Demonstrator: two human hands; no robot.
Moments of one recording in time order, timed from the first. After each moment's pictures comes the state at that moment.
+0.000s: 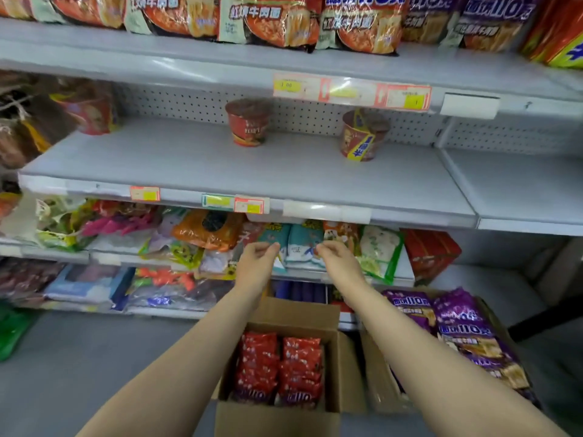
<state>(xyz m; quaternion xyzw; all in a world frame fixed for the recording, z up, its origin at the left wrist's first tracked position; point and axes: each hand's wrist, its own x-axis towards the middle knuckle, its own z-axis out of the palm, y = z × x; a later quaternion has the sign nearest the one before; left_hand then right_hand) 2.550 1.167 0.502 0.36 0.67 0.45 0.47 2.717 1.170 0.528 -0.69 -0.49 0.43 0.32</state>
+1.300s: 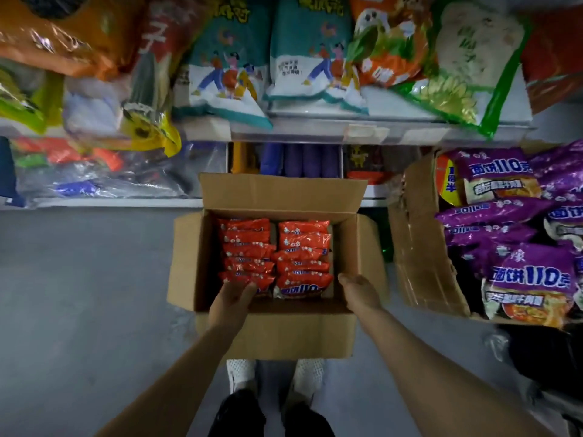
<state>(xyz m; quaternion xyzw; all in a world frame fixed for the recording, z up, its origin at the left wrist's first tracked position) 2.529 1.088 0.057 0.33 0.76 0.14 0.54 2.773 1.114 0.077 -0.84 -0.17 0.51 0.09</state>
